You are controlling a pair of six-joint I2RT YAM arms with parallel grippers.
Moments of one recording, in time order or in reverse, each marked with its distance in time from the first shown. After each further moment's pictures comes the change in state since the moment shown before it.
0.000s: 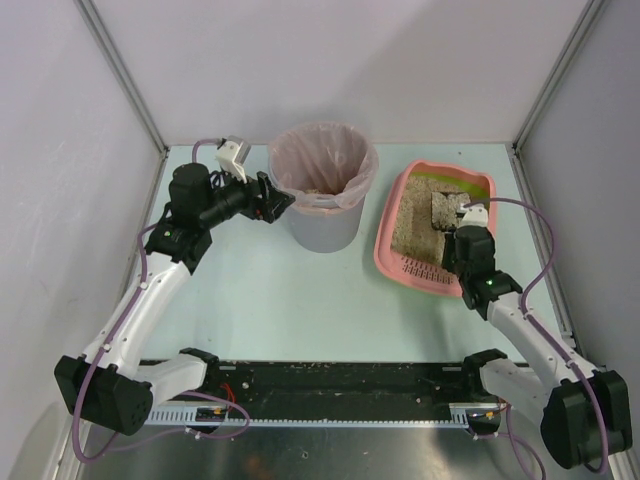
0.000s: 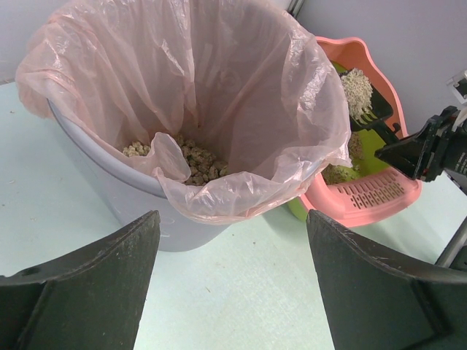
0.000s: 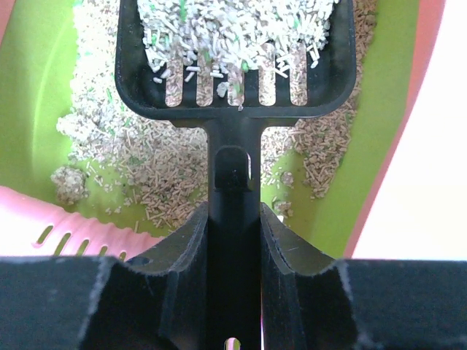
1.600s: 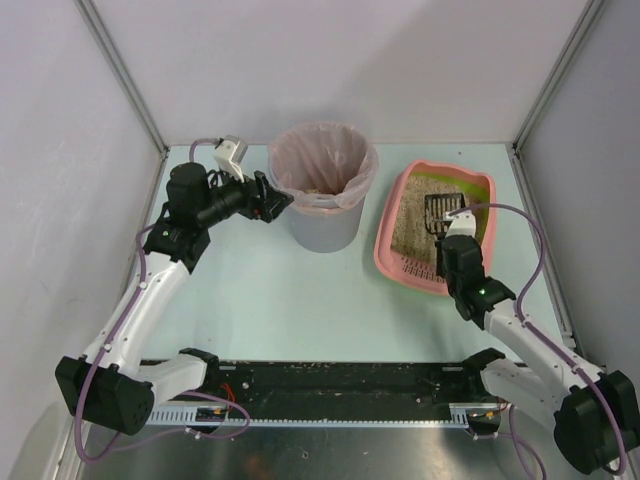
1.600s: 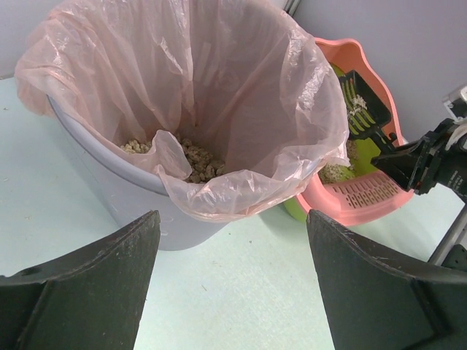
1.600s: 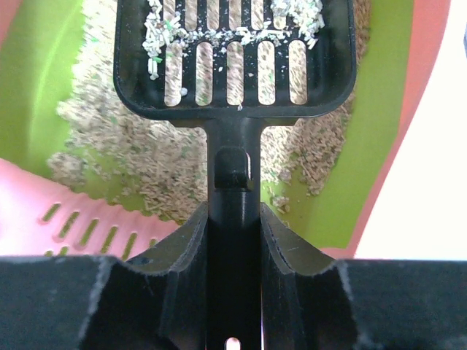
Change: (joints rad) left arm 0.021 0.000 -0.001 0.000 0.034 -0.016; right arm 0.150 -0.057 -0.050 0.025 0.176 -0.045
